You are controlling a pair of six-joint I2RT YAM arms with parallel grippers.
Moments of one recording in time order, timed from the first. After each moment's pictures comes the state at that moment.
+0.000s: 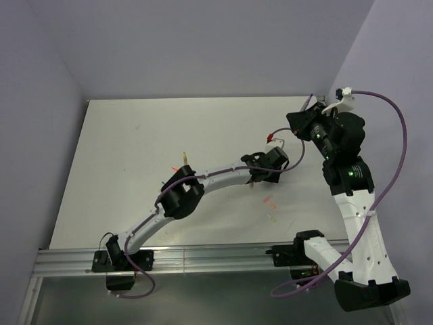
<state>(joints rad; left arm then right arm) -1.10 2.52 2.15 -0.44 -0.25 -0.68 0.09 0.90 1.18 -0.42 -0.14 0.54</state>
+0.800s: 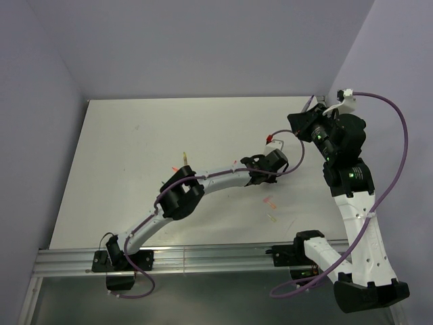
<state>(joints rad) -1.10 2.50 2.10 -0.40 -0.31 -0.66 0.08 0.89 1.17 -0.42 -0.14 0.54</state>
